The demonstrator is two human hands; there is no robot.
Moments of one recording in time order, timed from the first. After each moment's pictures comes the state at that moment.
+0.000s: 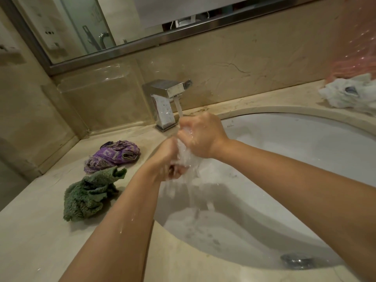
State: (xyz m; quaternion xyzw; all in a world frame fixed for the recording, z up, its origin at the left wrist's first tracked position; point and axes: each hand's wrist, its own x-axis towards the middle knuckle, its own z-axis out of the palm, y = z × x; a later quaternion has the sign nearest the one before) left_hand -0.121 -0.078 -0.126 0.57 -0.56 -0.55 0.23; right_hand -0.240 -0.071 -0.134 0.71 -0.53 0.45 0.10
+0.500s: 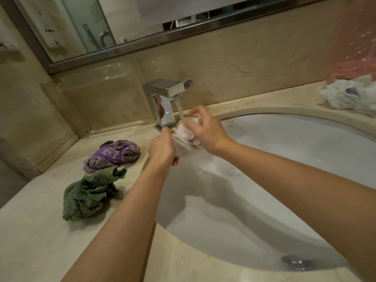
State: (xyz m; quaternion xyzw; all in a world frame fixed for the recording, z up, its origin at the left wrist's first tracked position) left_hand -0.128 -0.092 -0.134 0.58 -0.55 -0.44 0.41; right_hand -0.250 -0.080 -0.138 0.59 -0.60 0.50 -0.22
